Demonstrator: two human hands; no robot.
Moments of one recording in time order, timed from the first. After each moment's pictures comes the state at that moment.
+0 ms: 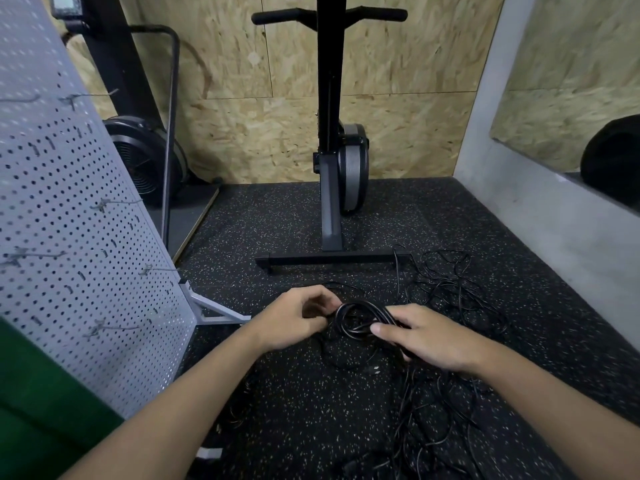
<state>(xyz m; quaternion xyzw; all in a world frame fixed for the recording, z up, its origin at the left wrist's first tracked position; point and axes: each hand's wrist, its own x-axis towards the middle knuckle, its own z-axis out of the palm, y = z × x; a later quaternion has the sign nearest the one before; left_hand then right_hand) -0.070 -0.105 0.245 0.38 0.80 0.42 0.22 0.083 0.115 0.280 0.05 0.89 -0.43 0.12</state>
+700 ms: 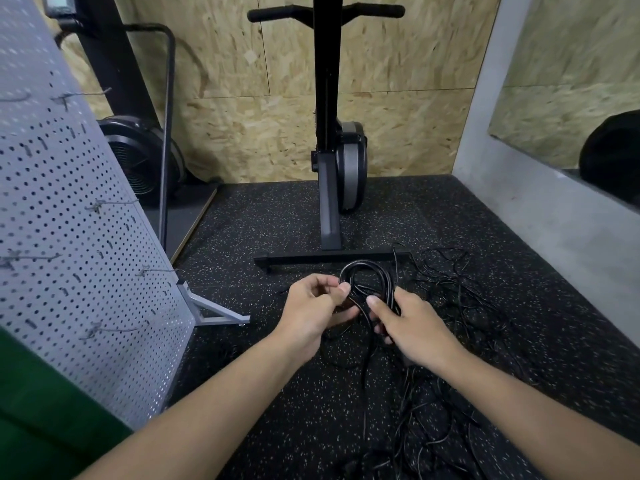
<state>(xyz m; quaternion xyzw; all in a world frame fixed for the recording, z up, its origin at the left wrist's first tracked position) -0.028 -0.056 0.263 0.04 0.61 0.76 0.24 0.070 0.091 0.266 0.19 0.87 -0.45 -0.06</state>
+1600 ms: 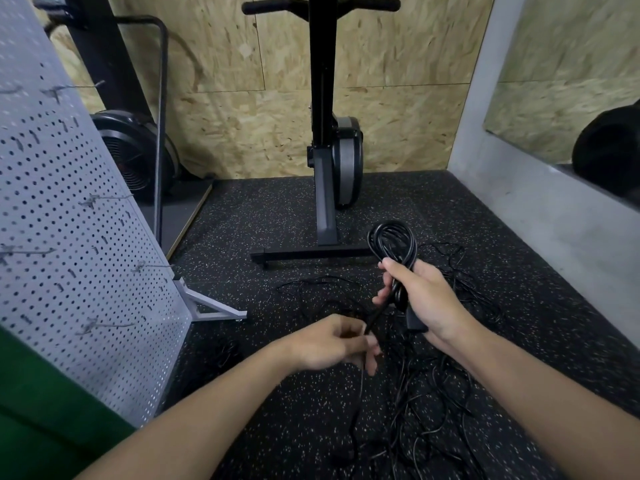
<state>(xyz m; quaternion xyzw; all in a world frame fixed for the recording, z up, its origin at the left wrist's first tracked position) -0.017 -0.068 0.236 0.34 0.70 0.43 0.45 0.064 0.100 0.285 0.22 0.66 -0.71 -0.14</state>
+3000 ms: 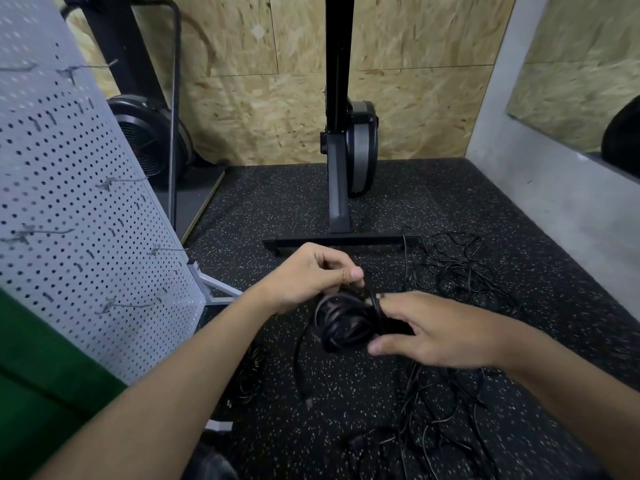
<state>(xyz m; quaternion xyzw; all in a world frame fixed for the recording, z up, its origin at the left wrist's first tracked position) -0.058 -0.090 0.286 0.40 0.68 0.55 0.28 0.097 0.092 0.308 -0.13 0.92 -0.34 0.15</state>
